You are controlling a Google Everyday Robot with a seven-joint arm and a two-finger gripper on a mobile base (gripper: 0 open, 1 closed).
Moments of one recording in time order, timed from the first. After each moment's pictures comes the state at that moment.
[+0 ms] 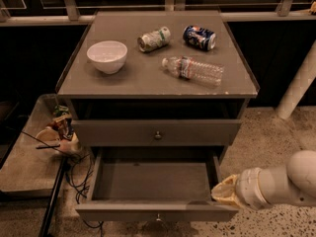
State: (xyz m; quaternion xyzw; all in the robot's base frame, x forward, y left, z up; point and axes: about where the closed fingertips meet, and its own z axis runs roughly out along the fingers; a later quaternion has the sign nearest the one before) arm 0.392 -0.194 0.620 -0.53 0.78 0.17 0.27
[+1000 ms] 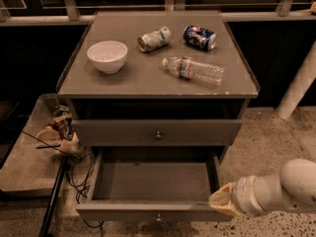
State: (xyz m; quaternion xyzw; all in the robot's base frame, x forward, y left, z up) arm 0.379 -0.192 0.593 -0.55 0.77 0.18 0.27
